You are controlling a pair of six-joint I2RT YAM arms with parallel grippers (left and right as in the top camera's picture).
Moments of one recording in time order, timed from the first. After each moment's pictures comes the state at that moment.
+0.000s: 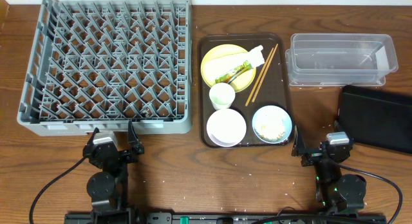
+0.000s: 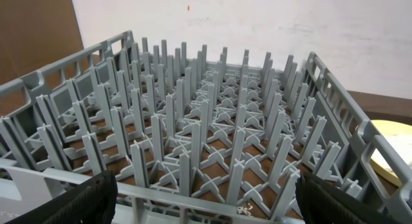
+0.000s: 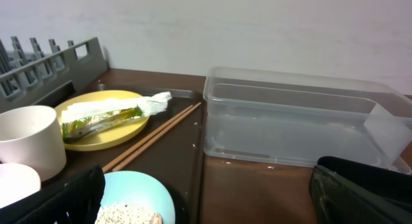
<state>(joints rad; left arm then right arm) 0.12 0.01 0.03 -0.14 -0.03 -0.08 0.06 0.02 0.01 -0.07 -0.04 -0.01</state>
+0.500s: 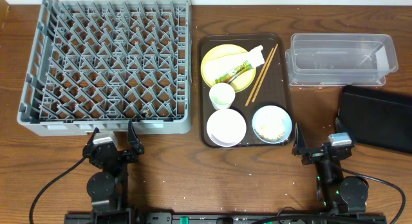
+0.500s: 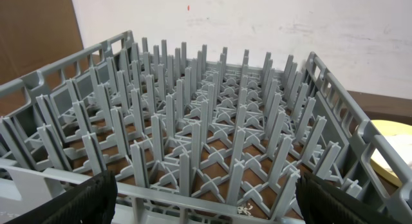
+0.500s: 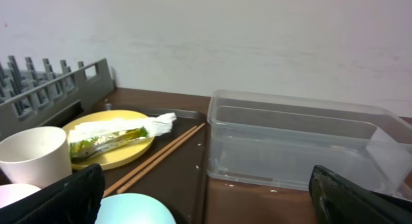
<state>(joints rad) 0.12 0.01 0.03 -0.14 -0.03 -0.08 0.06 0.02 0.01 0.01 -0.07 -0.01</state>
